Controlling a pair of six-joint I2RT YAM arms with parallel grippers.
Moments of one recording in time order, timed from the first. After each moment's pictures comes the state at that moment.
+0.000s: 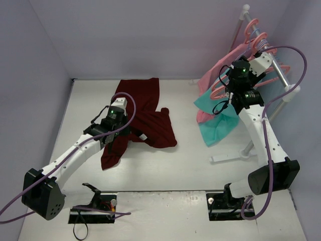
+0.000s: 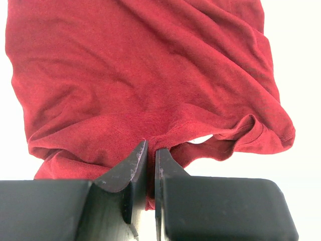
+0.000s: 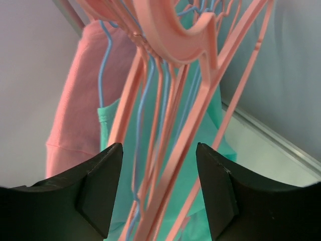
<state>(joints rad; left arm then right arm) -0.49 1.21 0.94 -0.47 -0.15 -0.43 0.16 1.42 1.48 -0.33 0.76 0.50</state>
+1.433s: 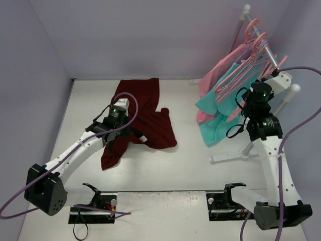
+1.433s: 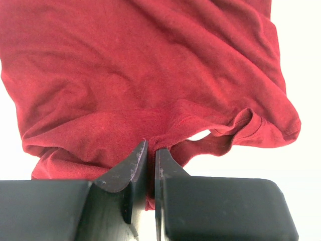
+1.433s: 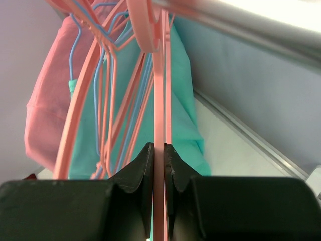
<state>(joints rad) -0.49 1.25 0.96 -0.49 -0.12 -0.43 0.10 1.07 1.26 -0.41 0.63 0.44</state>
